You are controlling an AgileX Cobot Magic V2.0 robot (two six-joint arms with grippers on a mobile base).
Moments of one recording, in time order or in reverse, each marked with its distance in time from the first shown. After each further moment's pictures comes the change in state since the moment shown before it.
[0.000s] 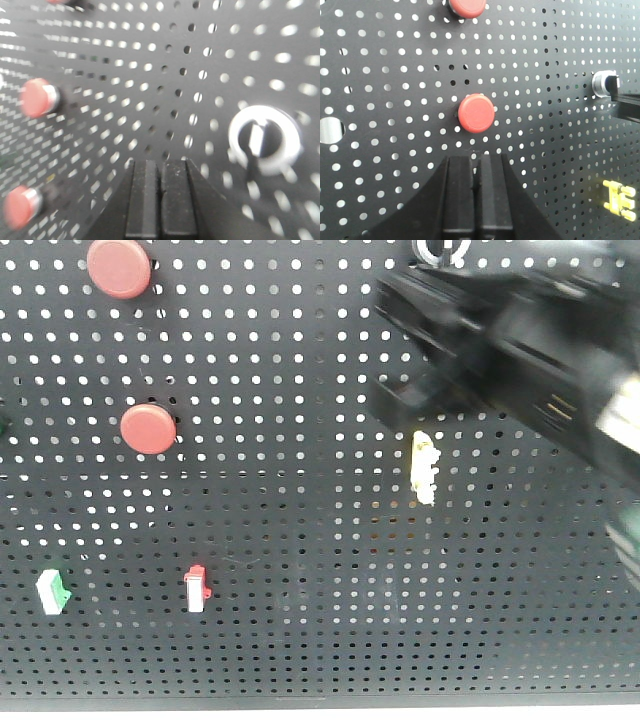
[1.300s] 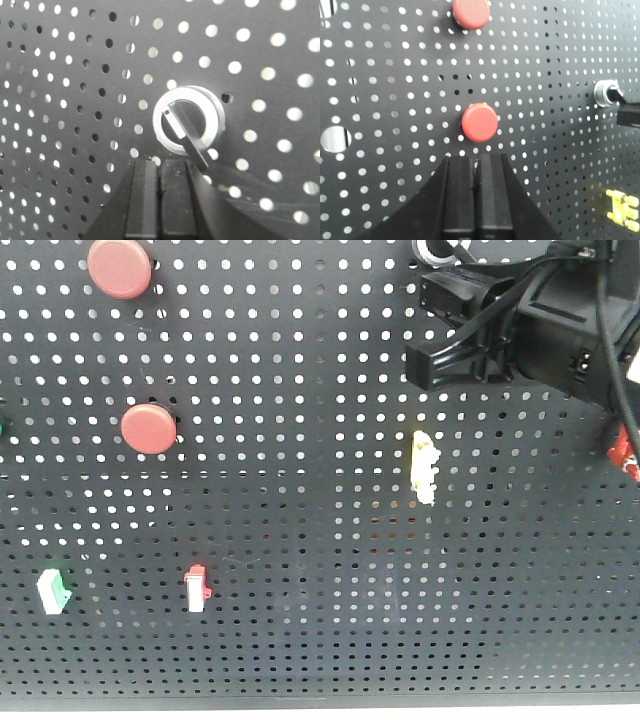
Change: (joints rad) left arm 0.000 0.000 0.000 0.000 -0.031 0.000; right arm -0.073 -0.026 -0.068 -0.003 0.223 0.001
